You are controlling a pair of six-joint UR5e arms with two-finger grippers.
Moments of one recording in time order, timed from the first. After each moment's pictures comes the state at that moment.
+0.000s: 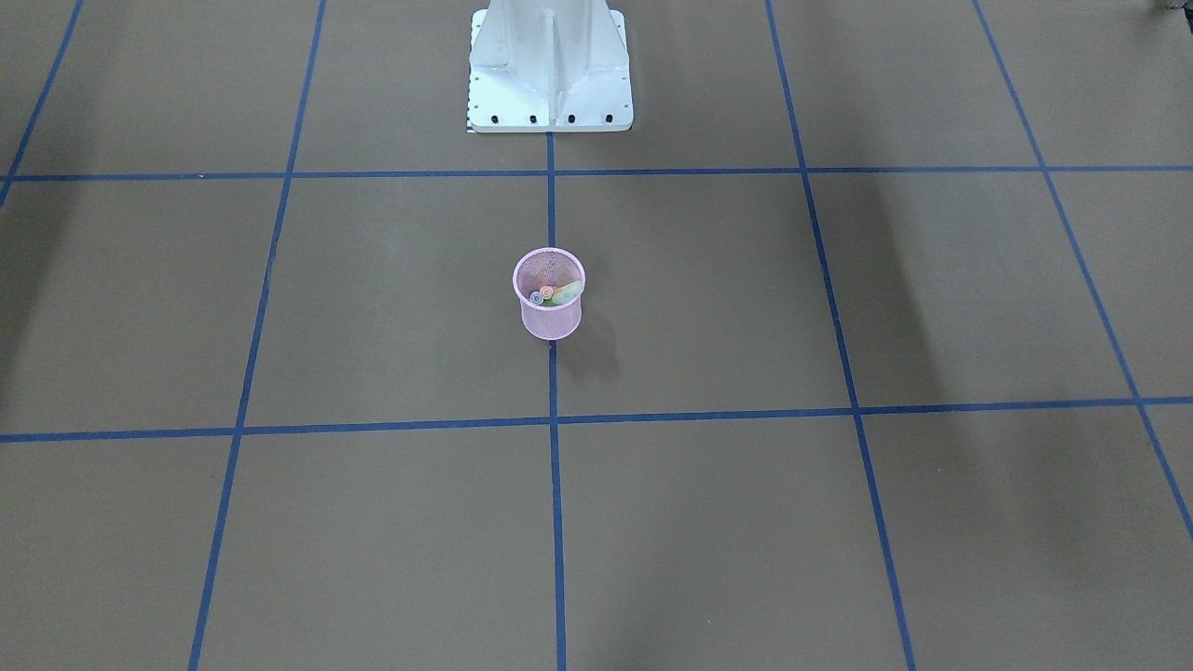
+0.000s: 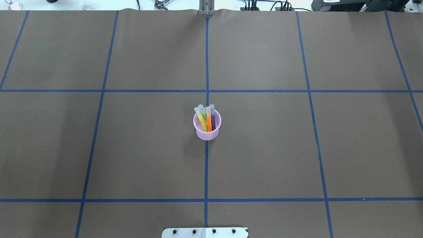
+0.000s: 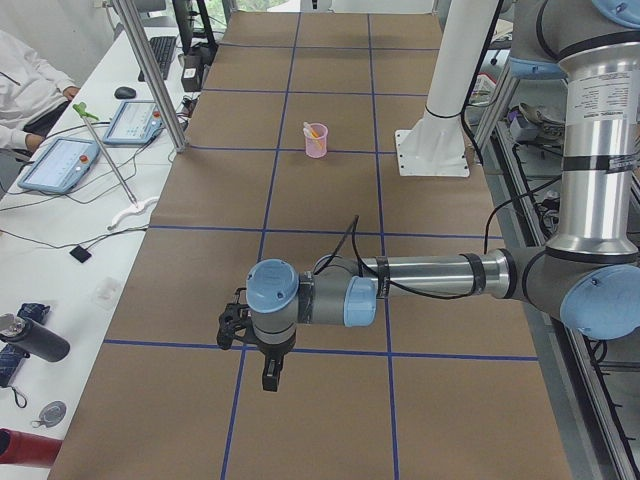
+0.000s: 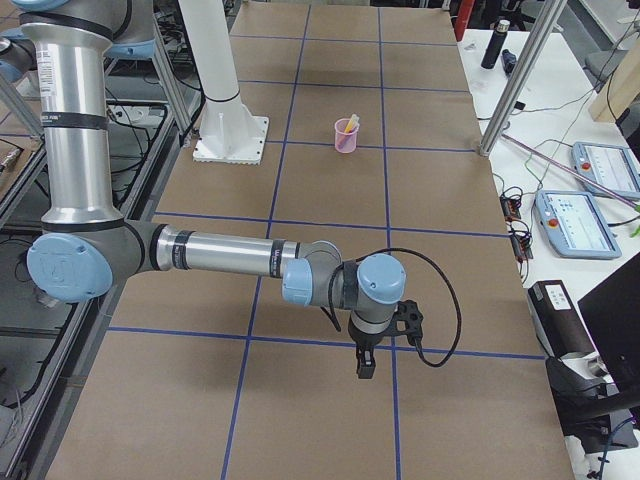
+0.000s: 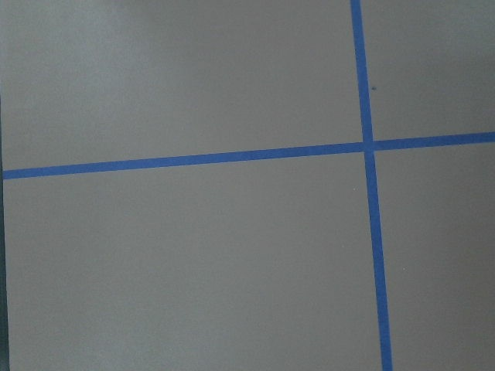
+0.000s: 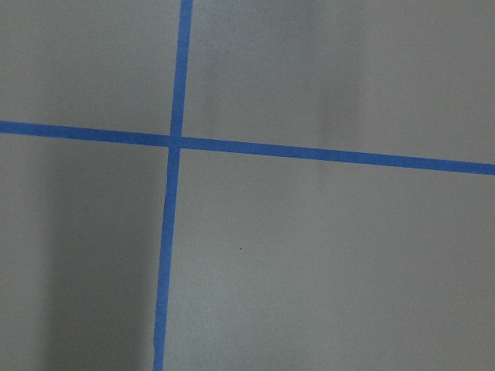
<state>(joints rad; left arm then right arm) -1.65 -1.52 -1.57 -1.66 -2.30 0.10 1.59 -1.56 1.51 -1.57 2.26 -0.11</state>
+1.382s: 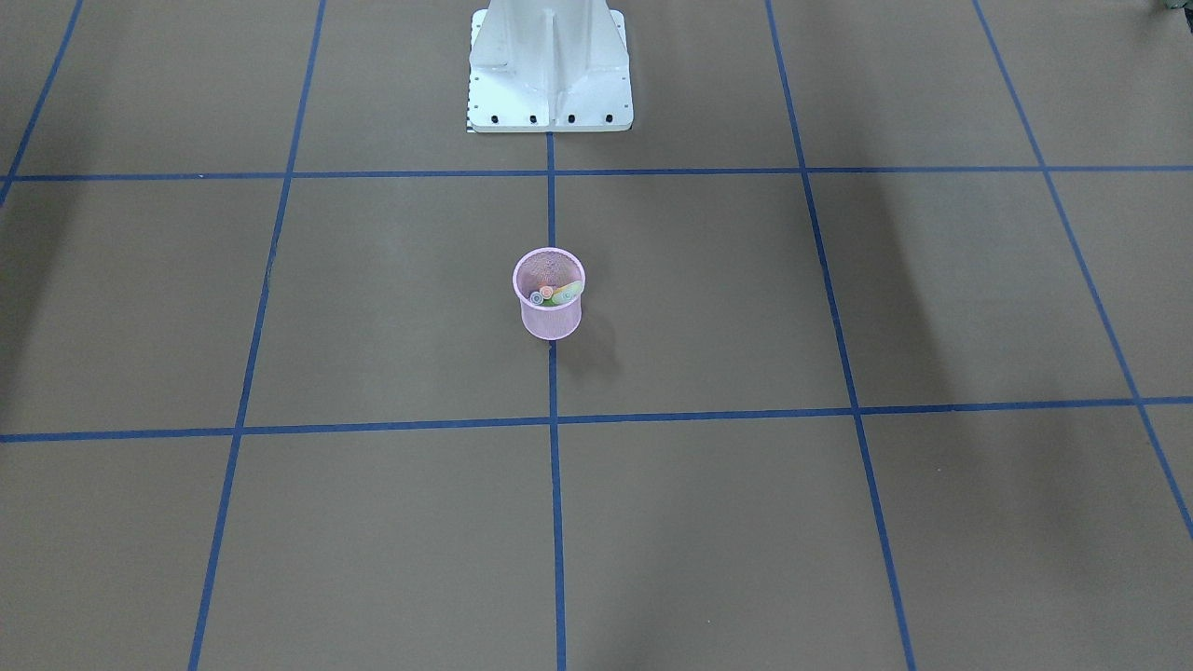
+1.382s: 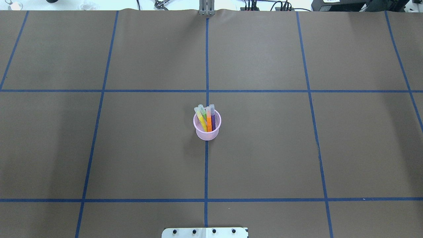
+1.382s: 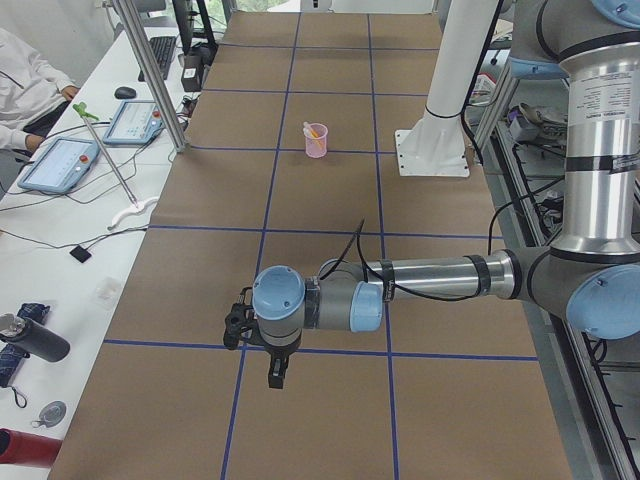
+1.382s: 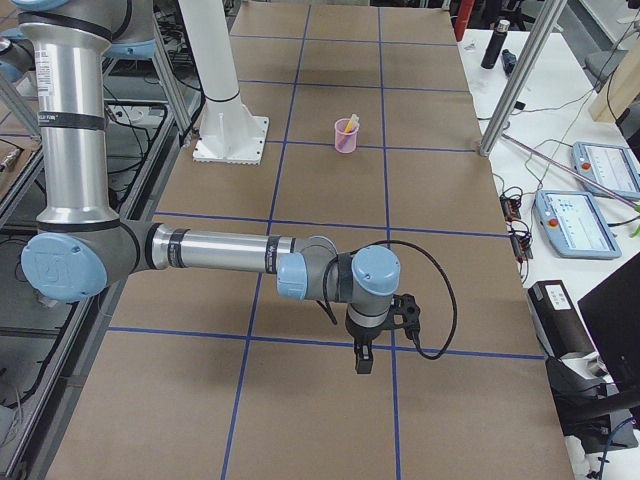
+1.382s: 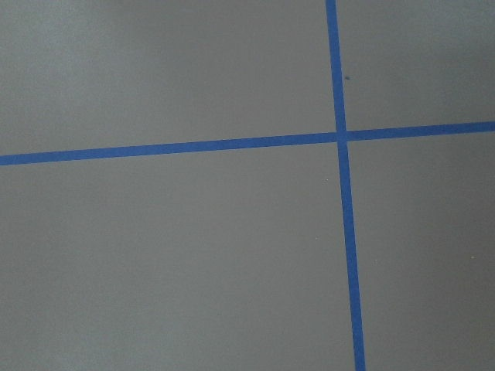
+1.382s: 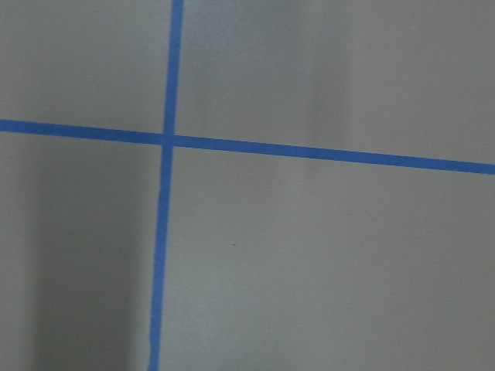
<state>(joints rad) -1.65 -1.50 -1.57 -1.69 -2.36 0.10 1.59 -1.58 1.56 -1.56 2.27 -0.09</state>
